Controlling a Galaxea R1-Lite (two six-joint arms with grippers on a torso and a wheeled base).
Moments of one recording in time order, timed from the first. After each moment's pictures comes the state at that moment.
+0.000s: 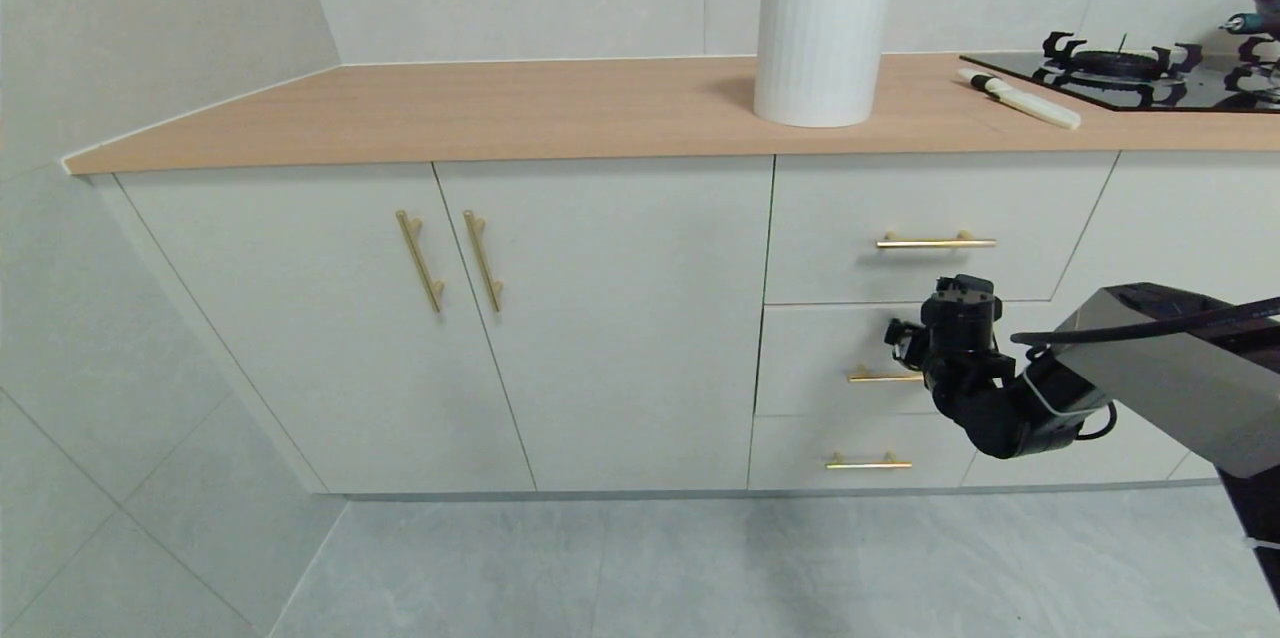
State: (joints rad) left arm 0.01 0.00 0.00 0.00 0.00 0.00; right arm 0.19 2.46 -1.27 -0.93 -0.52 0.28
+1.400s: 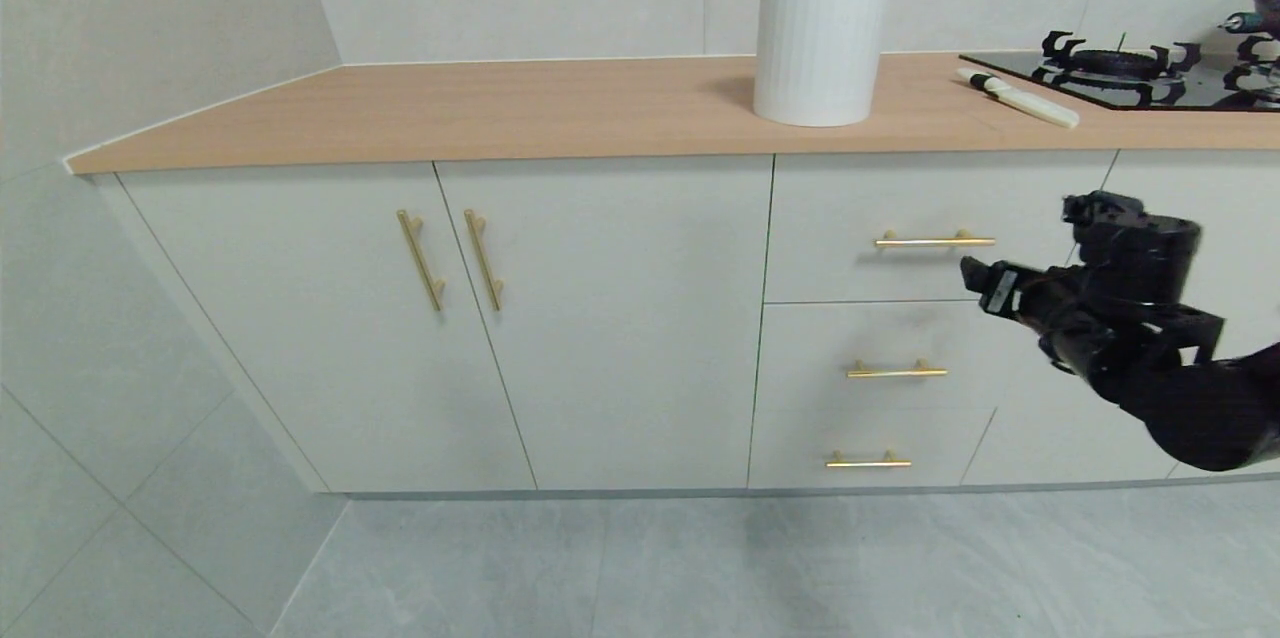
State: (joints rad) left arm 0.01 0.00 0.00 0.00 0.00 0.00; right arm 0.18 1.88 -0.84 -0.94 -0.41 0.22
